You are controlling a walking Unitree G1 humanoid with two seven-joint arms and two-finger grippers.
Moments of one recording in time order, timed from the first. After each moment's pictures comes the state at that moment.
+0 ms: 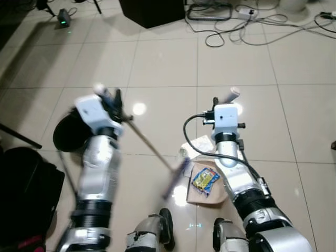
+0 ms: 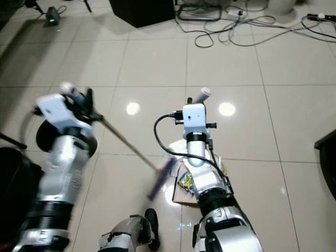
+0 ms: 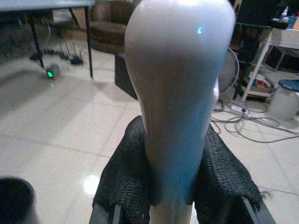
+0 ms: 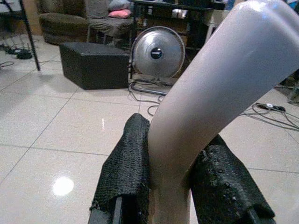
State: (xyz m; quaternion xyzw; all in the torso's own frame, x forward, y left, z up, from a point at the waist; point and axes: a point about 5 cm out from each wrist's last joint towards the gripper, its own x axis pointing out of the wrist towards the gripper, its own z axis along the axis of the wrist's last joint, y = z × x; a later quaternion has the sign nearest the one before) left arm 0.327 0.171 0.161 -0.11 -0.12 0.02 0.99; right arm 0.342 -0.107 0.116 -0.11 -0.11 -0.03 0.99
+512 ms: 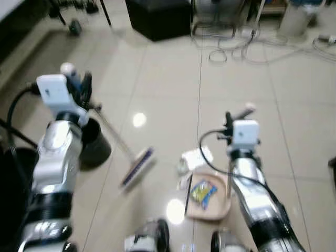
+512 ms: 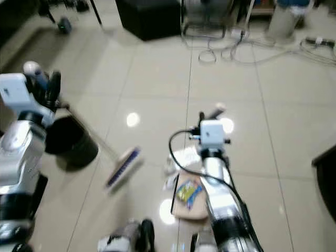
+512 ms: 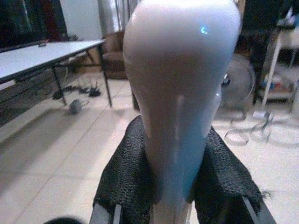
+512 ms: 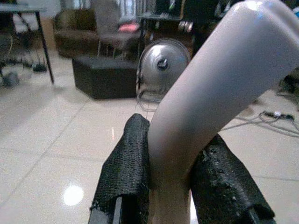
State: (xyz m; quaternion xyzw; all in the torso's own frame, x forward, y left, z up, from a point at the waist) left arm 0.322 0.236 0.180 0.00 -0.09 0.02 1.00; right arm 0.297 -0.147 0.105 -0.06 -0.10 -0.04 0.99
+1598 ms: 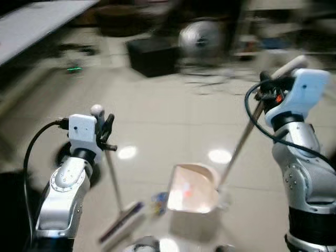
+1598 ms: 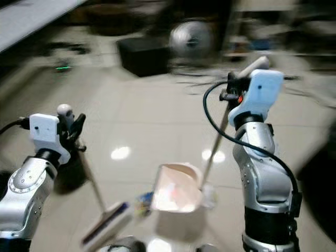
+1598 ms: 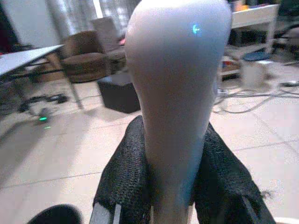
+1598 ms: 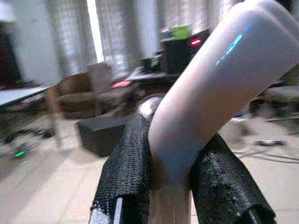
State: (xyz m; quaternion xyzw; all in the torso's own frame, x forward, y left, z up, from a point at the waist) left arm 0.278 0.198 0.140 0.06 -0.01 -0.05 1.00; right arm 0.295 -0.183 0.227 0.03 -0.10 -0.03 0.99
